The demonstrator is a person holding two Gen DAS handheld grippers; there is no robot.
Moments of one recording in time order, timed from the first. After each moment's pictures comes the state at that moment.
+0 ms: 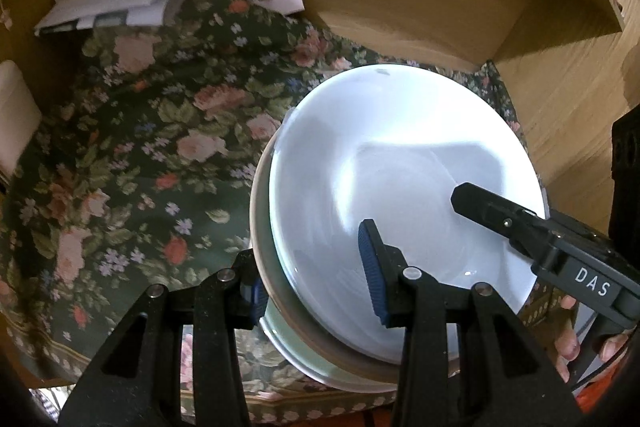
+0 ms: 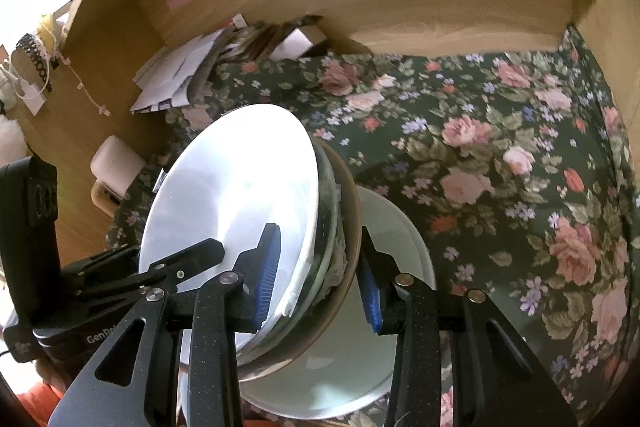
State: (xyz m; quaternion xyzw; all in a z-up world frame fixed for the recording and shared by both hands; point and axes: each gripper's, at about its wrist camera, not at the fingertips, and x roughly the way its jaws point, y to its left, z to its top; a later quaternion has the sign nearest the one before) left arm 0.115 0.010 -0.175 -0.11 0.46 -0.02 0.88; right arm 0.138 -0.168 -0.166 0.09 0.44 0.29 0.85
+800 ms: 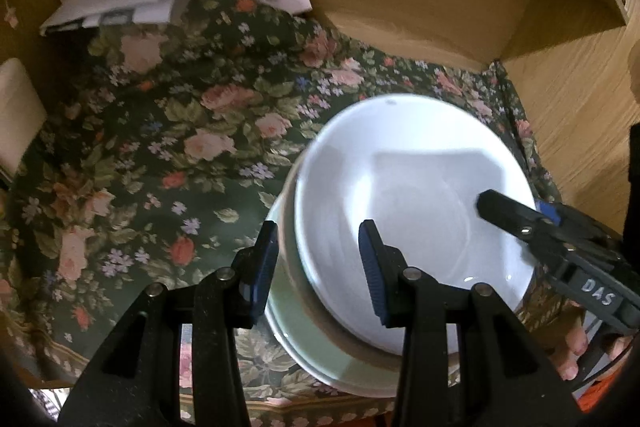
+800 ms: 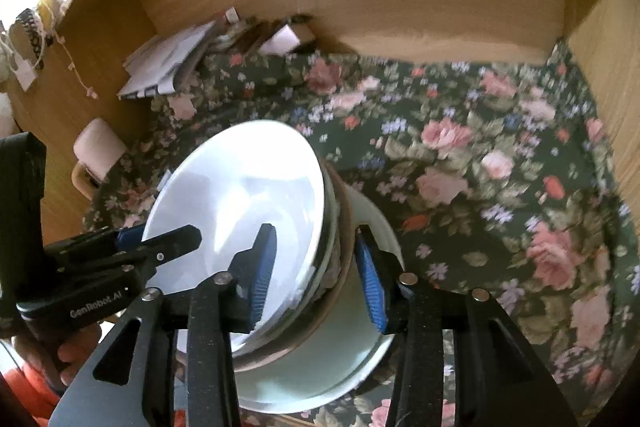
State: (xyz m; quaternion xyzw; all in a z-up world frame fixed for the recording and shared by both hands) left arm 0.111 0.014 -0.176 -0.09 0.44 -0.01 0.89; right arm 0.129 -0.172 -0.164 0.05 0.41 0.27 0.87
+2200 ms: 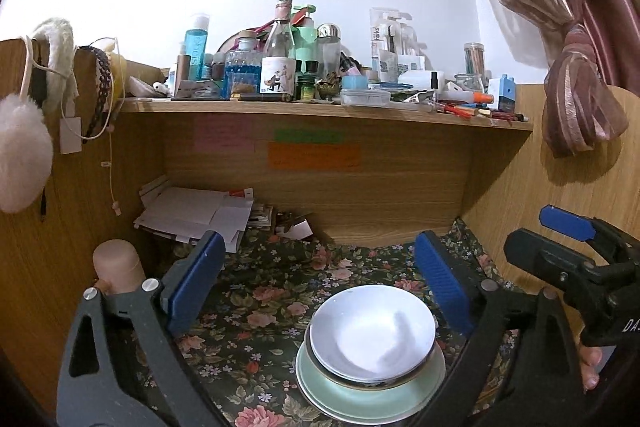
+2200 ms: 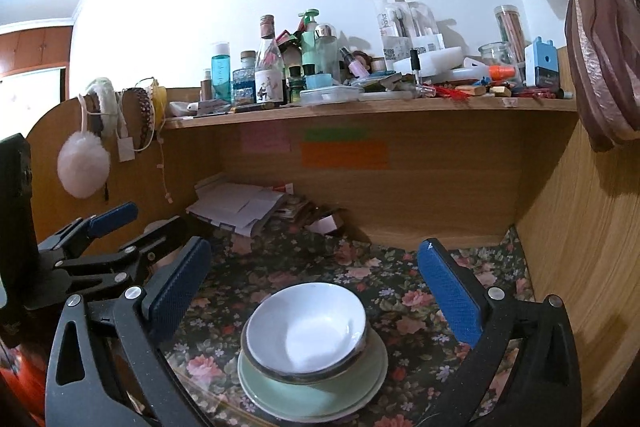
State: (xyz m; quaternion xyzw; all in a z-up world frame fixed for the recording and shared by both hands) left arm -0.030 -0.006 -0.043 -0.01 0.09 0.02 1.00; right arm -0.007 -0.191 -0.042 0.03 0.11 0.26 0.96
